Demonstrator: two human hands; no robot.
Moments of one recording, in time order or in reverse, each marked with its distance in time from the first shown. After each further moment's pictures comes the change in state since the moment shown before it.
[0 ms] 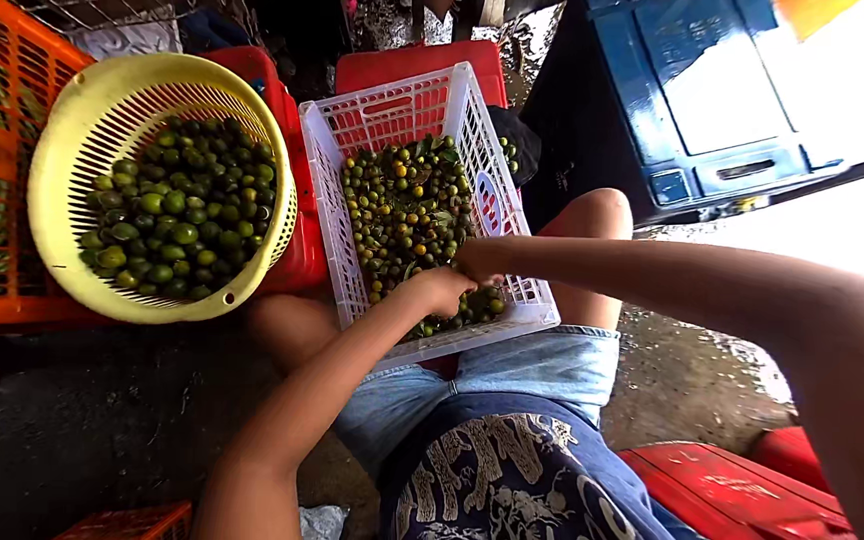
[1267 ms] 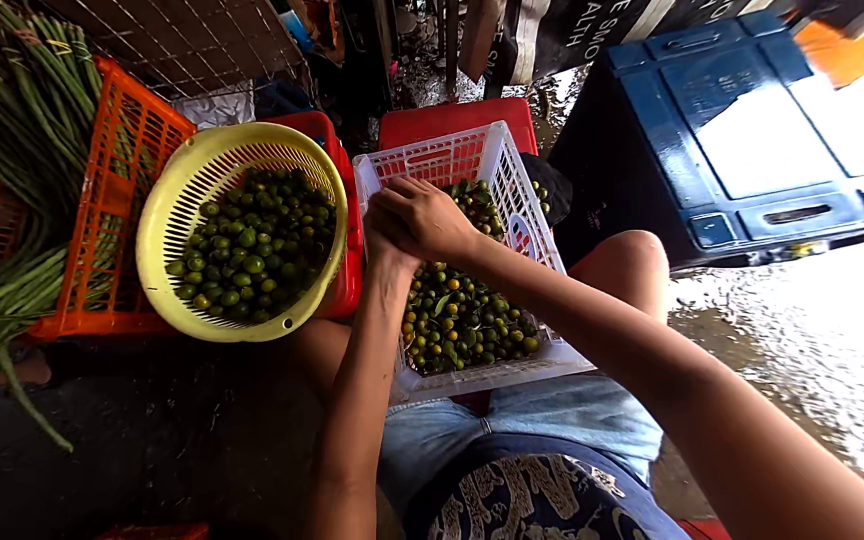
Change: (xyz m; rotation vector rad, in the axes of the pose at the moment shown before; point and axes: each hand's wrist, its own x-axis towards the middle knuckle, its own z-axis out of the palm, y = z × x) left_hand -0.071 -0.048 -0.085 -2.417 1.233 0.471; right_hand 0.080 -0.078 -0.092 -0.048 1.287 -0.473
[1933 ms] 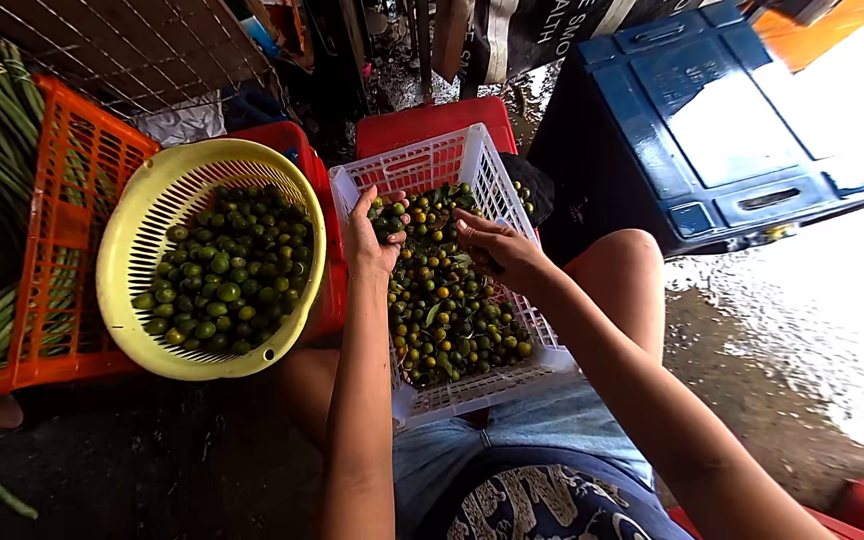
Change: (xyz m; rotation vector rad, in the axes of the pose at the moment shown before) left_hand 0.066 0.007 -0.026 0.431 0.015 -0.072; right_hand -0.104 0.031 -0.049 1.232 0.124 1.280
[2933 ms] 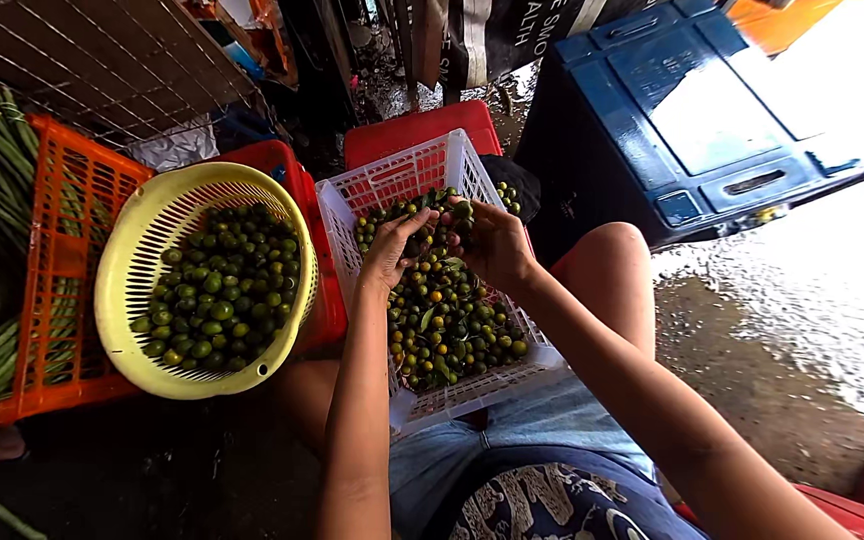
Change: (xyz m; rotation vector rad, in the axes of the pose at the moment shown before) left_hand -0.006 -0.023 0.013 0.641 -0.287 -0.082; right_hand -0.002 -0.008 0.008 0.481 -0.034 -0.192
